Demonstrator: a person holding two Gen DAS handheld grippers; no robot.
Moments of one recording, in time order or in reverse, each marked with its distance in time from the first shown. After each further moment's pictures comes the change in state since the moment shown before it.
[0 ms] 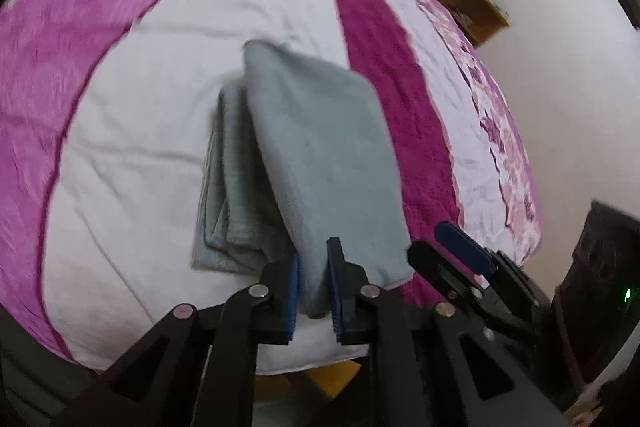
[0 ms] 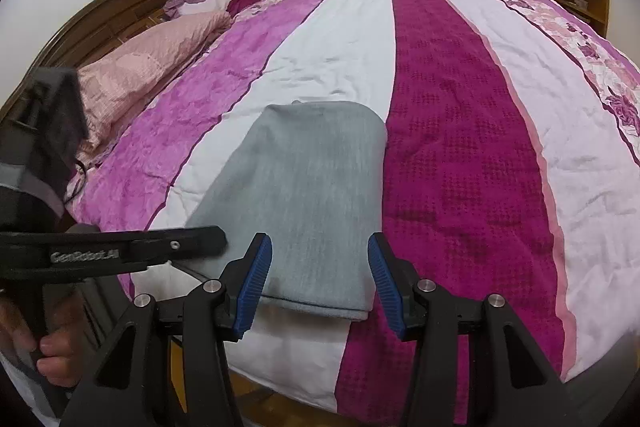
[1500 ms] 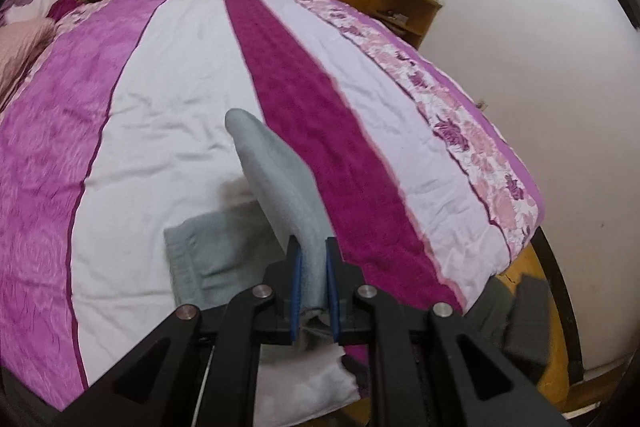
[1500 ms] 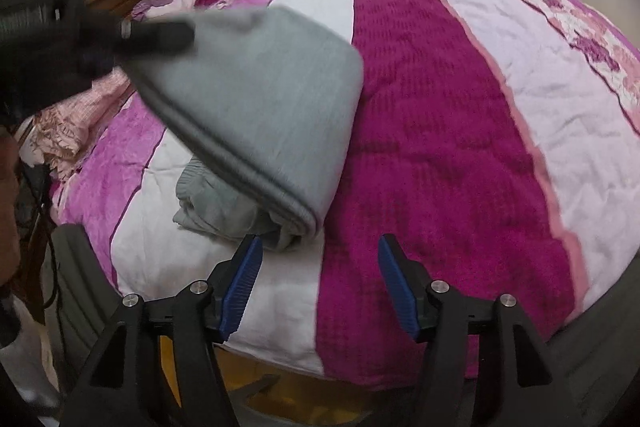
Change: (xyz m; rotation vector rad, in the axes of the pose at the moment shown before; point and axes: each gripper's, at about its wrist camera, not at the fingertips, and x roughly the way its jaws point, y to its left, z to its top) left arm -0.027 -0.084 0.040 0.318 -0.163 -0.002; right arm 0.002 -0.014 -0.042 0.126 0.040 -0.058
